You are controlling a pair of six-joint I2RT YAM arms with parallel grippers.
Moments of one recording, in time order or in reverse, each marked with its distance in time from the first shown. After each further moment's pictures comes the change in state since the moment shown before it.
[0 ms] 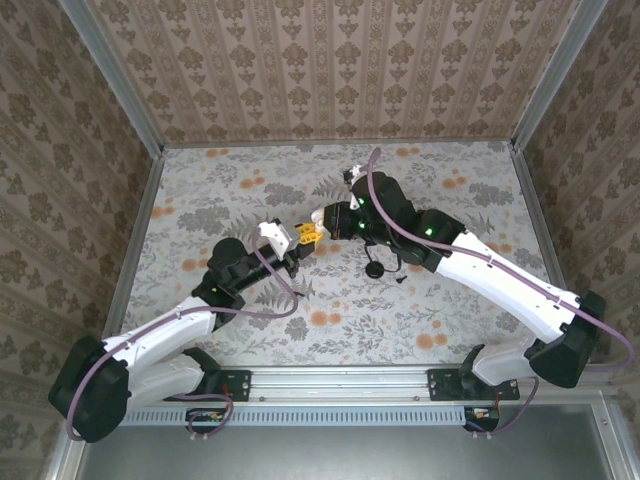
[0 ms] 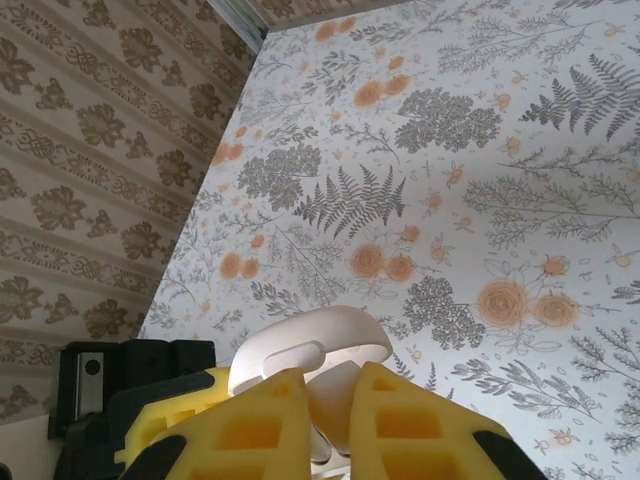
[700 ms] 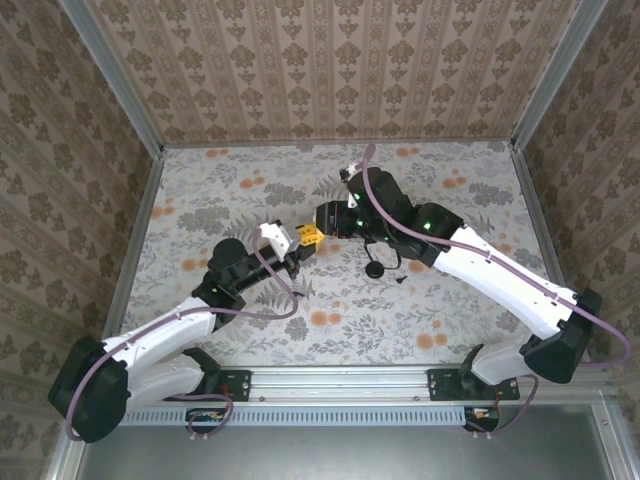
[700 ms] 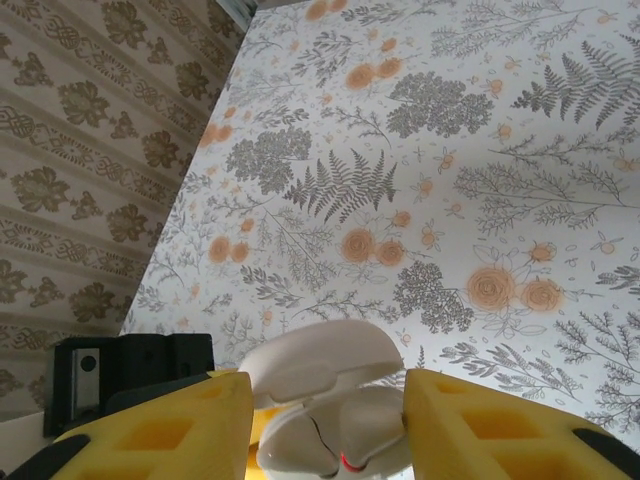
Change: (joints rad) left arm -0.008 -0.004 0.000 -0.002 0.018 0.000; right arm 0.001 0.027 0.079 -0.096 0.000 -0.024
